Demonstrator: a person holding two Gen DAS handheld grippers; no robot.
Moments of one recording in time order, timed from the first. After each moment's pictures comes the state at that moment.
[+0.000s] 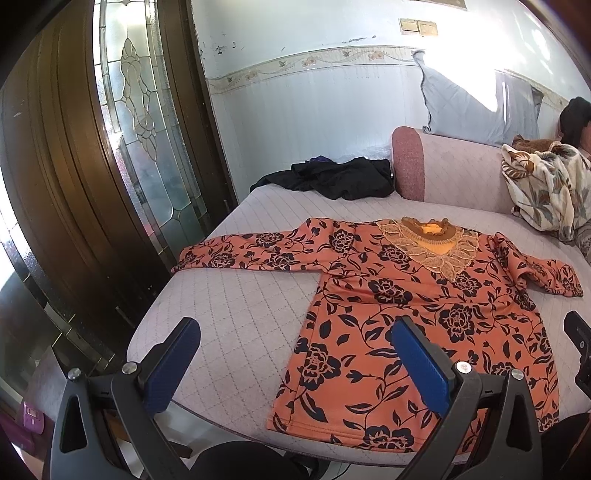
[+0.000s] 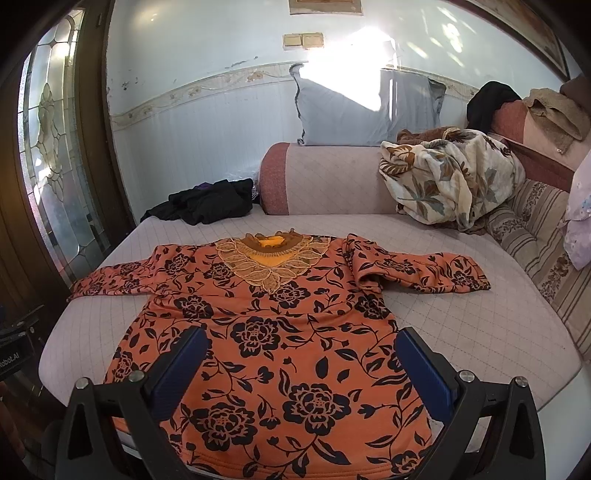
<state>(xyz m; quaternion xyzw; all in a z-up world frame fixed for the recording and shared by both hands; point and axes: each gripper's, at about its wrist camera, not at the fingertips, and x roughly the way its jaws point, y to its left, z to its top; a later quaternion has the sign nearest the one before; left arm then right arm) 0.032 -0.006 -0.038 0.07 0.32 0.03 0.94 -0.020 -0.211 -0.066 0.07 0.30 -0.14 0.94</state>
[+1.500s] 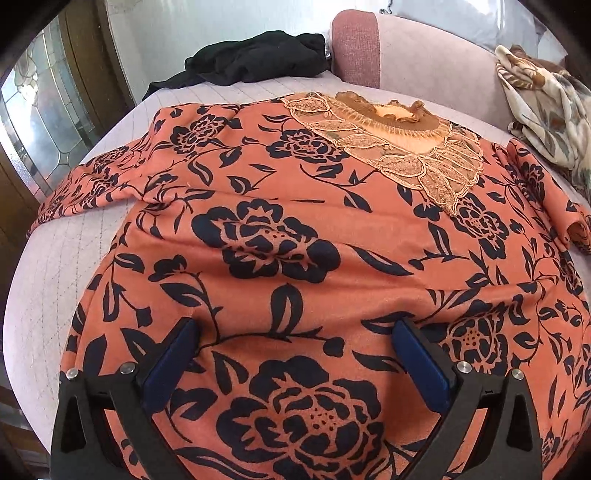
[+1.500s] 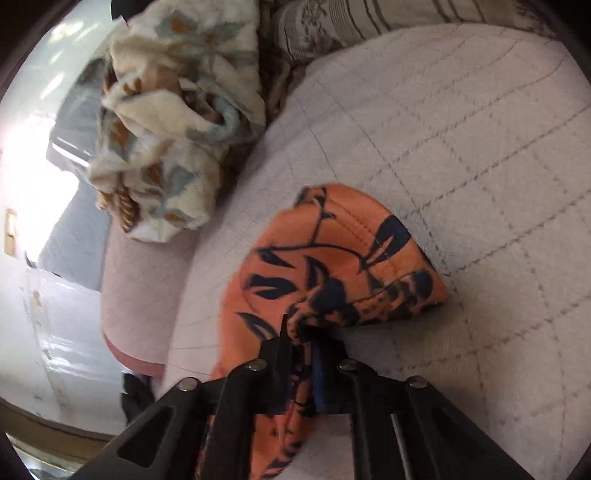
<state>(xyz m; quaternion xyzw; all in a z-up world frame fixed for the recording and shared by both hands) 0.201 -0.127 -0.231 0.07 0.48 -0.05 0.87 0.103 -0.654 -0.269 0.58 0.24 -0.27 0.73</state>
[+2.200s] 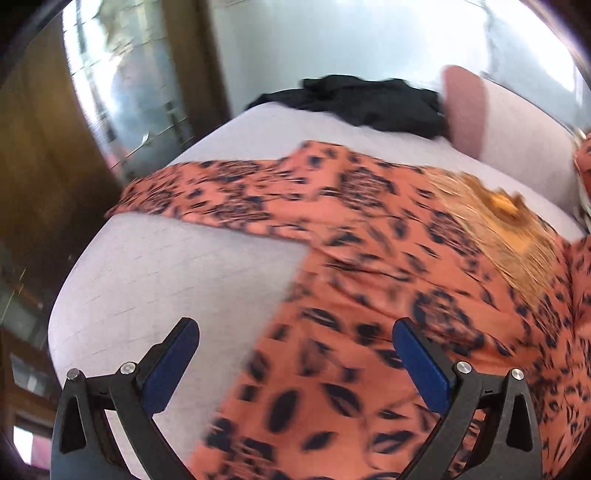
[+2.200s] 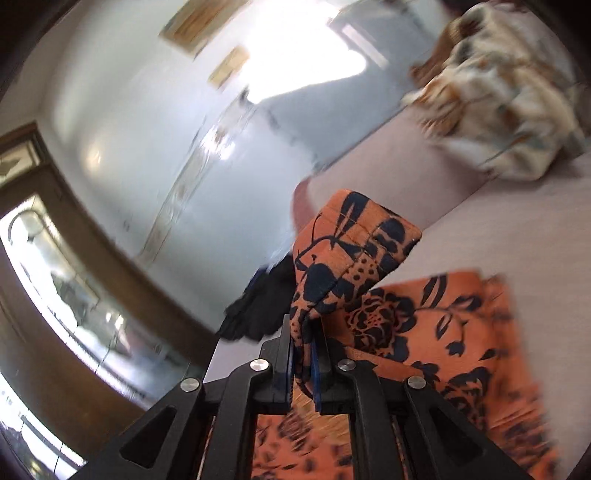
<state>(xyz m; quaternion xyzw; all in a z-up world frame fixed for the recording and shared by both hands) 0.221 -0.013 -0.179 0.00 0.44 0.10 0.90 0.205 -0.366 -0.098 0.39 0.19 0.02 0.90</state>
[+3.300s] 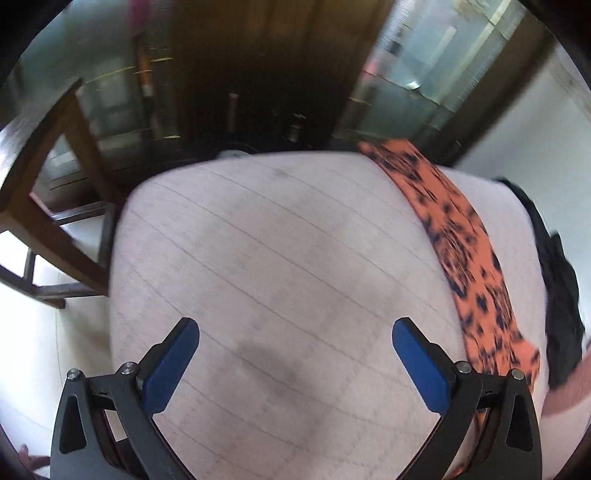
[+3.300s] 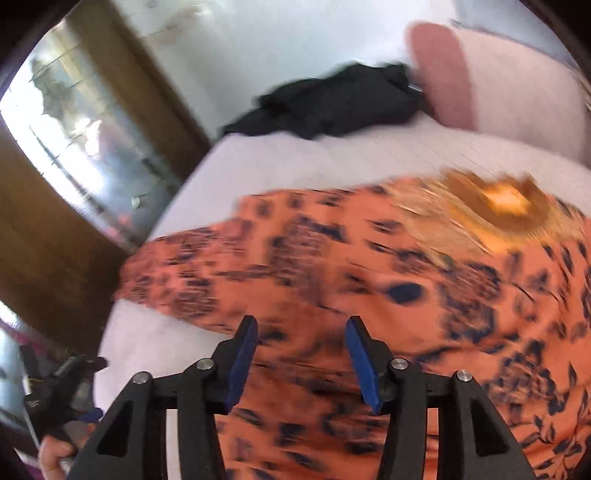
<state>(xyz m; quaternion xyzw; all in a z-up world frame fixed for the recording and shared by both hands) 0.208 0.254 -0.202 -0.37 0.41 0.38 0.74 0.299 -0.118 -0.158 0.15 0.46 0.11 0.87</state>
